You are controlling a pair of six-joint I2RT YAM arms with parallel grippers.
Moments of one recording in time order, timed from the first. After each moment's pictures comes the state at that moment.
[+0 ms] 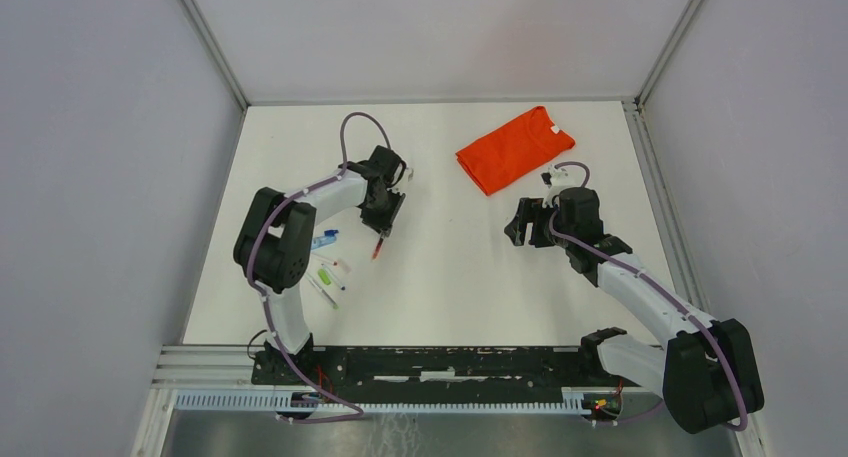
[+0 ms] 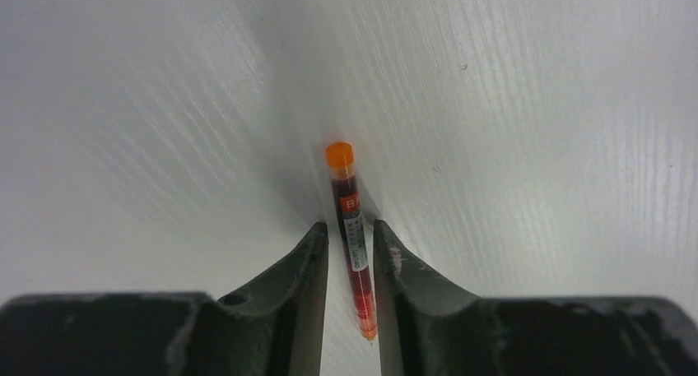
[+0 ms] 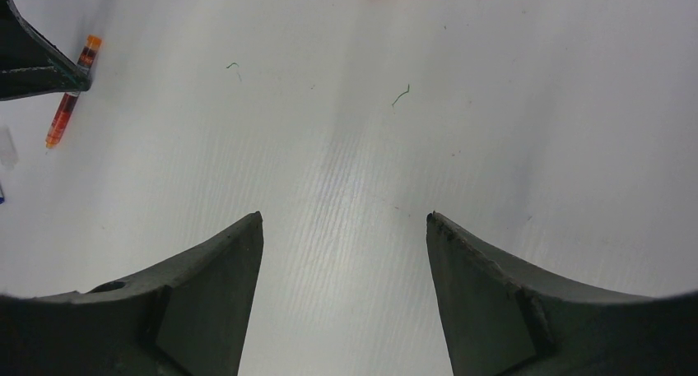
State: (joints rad) left arm -0.45 1.89 1.25 -0.63 0.04 -0.02; right arm 0.29 1.10 0.56 -0.08 -0.18 0.30
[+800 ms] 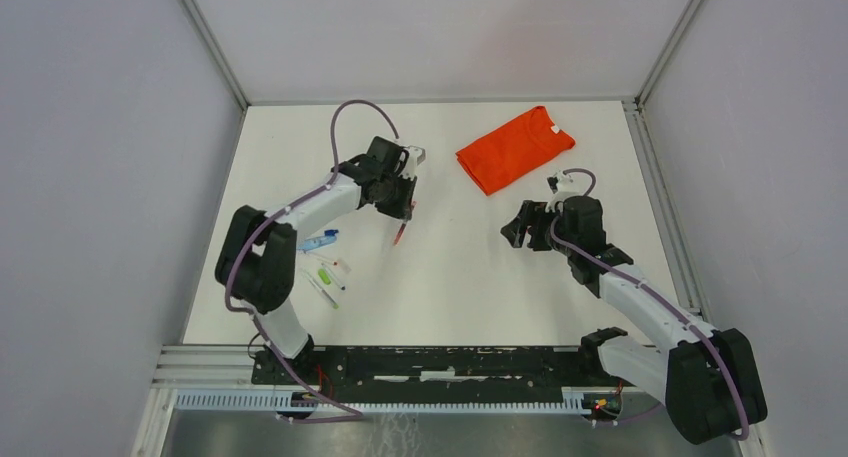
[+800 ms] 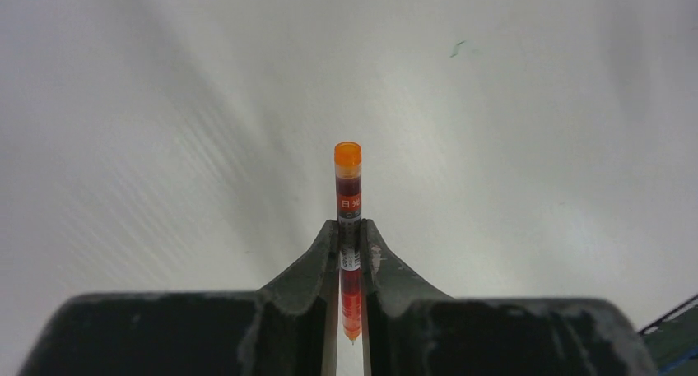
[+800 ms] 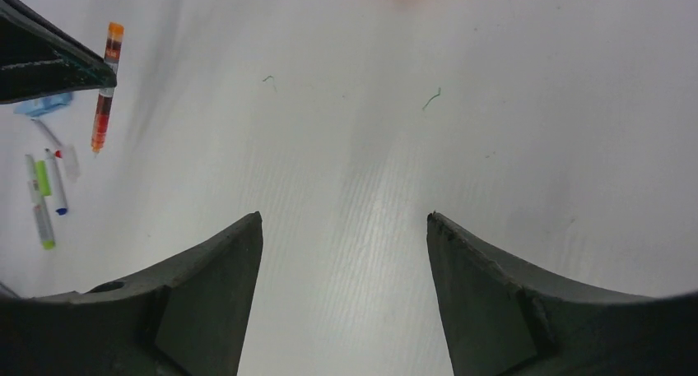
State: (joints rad) left arm -0.49 1.78 1.24 -0.53 0.17 -0.07; right arm 0.29 1.06 0.49 0.01 -0.21 0.38
